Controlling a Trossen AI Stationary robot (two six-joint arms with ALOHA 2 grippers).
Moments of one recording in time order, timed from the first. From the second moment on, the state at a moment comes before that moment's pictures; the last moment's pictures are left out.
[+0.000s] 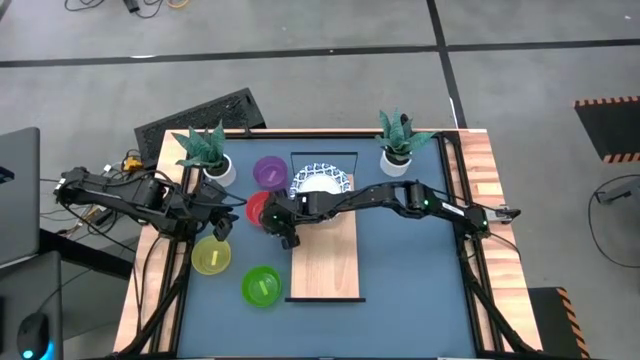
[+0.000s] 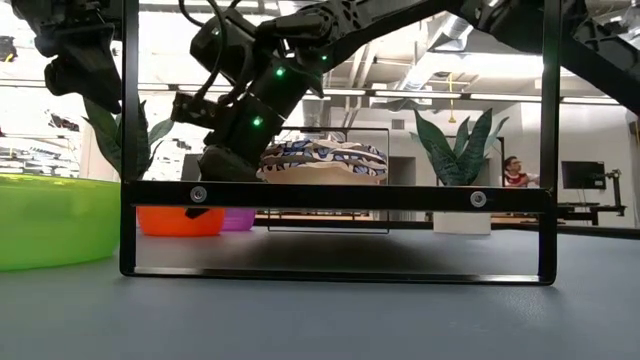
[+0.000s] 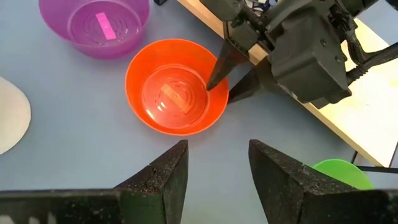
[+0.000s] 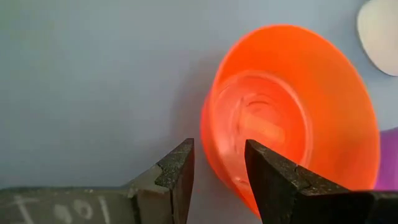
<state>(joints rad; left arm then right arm) -0.20 0.69 0.73 -0.93 -0.32 -0.83 0.00 2.47 2.09 -0.48 0.13 -0.42</state>
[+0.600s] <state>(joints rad) -0.20 0.69 0.73 -0.93 -0.32 -0.83 0.00 2.47 2.09 -0.51 0.13 -0.48</state>
